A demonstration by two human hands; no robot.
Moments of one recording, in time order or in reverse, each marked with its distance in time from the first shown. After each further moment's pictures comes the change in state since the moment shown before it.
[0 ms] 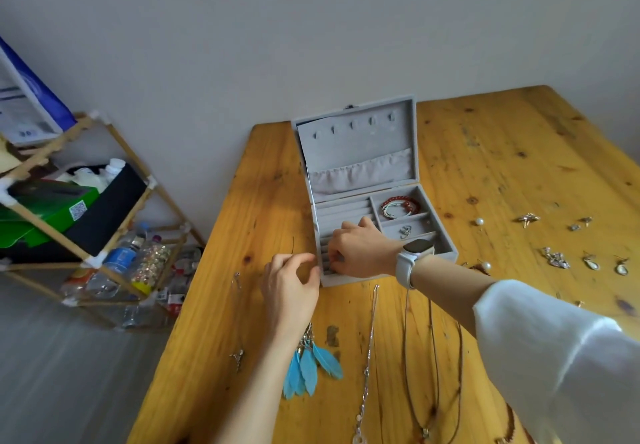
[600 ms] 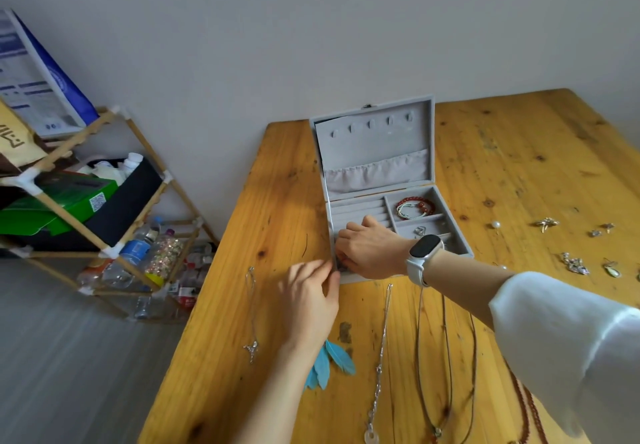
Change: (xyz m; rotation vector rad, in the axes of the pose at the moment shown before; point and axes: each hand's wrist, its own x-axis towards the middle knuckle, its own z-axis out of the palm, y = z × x) left_hand -0.018 -0.010 0.009 0.120 -0.011 0.117; right_hand 0.004 0.000 0.002 -0.227 0.025 -0.196
